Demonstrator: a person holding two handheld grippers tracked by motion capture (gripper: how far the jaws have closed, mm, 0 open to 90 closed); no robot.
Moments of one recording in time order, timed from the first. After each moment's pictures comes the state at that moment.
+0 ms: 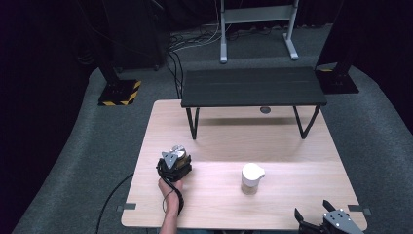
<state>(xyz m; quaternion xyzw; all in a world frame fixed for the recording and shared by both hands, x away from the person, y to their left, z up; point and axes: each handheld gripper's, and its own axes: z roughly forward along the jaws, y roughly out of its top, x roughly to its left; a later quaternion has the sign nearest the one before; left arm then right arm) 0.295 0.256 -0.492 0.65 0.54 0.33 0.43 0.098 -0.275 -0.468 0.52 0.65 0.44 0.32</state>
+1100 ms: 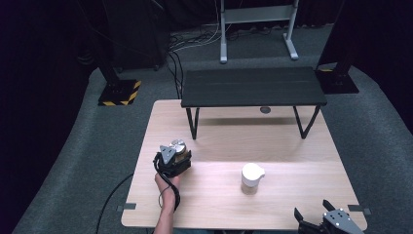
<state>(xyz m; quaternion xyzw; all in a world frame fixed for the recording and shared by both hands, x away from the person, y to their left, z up) 0.296 0.267 -0.453 0.66 0.51 0.31 0.45 0.097 -0.274 -0.466 0.53 0.65 0.44 0.32</state>
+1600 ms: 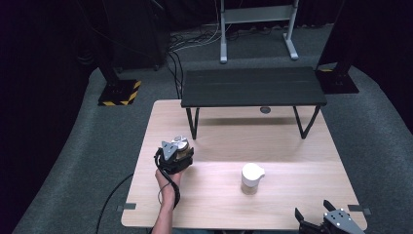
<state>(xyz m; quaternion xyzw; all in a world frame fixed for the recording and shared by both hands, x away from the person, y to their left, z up) 0.301 0.268 -0.438 0.68 0.49 0.30 0.46 0.097 -0.275 -0.465 0.53 0.65 0.44 0.32</state>
